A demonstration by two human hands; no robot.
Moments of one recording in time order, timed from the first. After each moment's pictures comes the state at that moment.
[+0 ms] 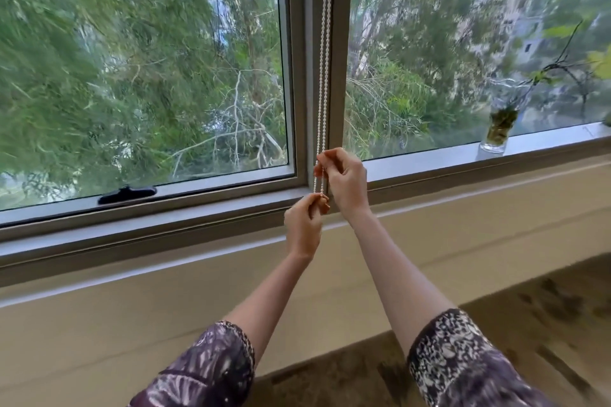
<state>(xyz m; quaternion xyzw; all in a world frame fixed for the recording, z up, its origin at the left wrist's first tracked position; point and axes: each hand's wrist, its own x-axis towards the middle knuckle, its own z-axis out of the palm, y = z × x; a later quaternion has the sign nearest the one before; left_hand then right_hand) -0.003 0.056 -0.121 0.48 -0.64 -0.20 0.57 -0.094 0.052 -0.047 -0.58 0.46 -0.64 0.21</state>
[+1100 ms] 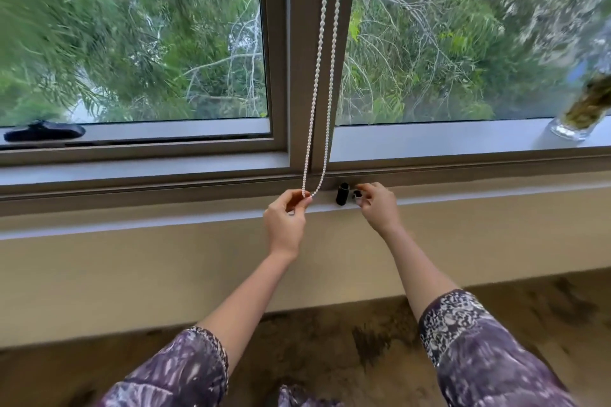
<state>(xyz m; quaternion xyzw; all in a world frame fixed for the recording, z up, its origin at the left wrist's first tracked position) -0.079 -0.059 -0.231 0.58 -0.48 -0.29 0.59 -0.274 -0.122 -0.241 -0.67 0.65 -0.30 0.19</state>
